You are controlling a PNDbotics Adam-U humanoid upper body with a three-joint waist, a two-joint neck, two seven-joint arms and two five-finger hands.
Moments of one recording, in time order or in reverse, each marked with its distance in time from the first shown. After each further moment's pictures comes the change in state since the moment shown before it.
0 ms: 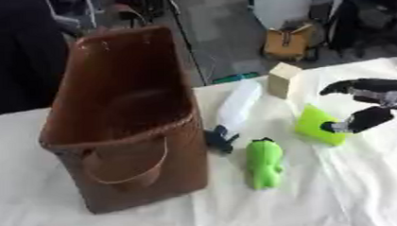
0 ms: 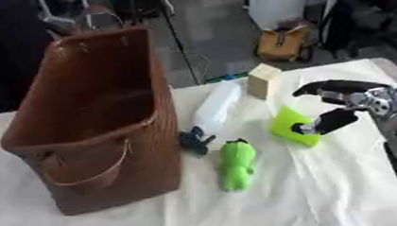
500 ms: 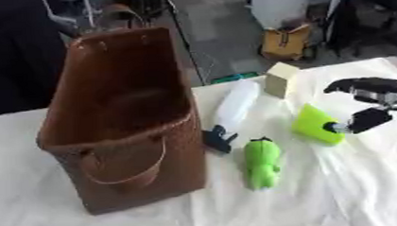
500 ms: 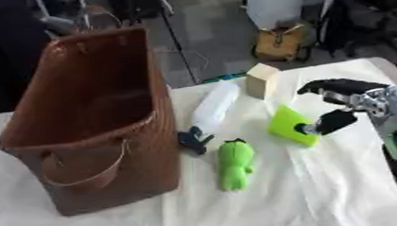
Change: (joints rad) left arm -0.002 0.000 0.001 0.000 0.000 0.005 0.005; right arm 0.005 0.014 -0.015 0.010 0.070 -0.017 0.011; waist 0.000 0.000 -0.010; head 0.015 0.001
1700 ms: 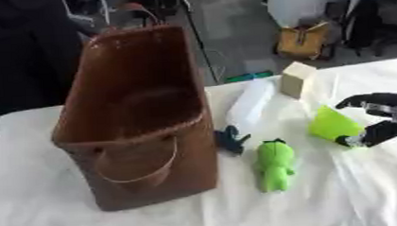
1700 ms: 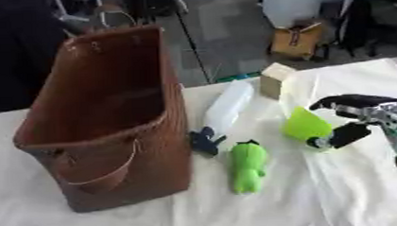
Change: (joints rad) left arm -0.008 -0.010 0.002 0.000 0.005 0.002 0.002; right arm -0.001 0.012 -0.036 0.046 0.028 0.031 0.029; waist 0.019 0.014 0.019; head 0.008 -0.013
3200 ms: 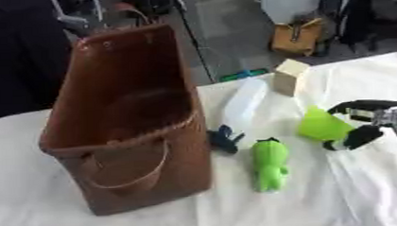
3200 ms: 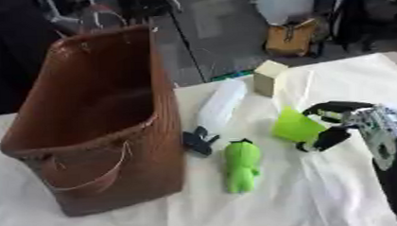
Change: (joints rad) left arm -0.018 -0.022 -0.003 0.000 0.001 0.003 0.003; right arm -0.026 0.030 -0.044 0.098 0.097 0.048 0.002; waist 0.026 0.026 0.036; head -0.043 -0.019
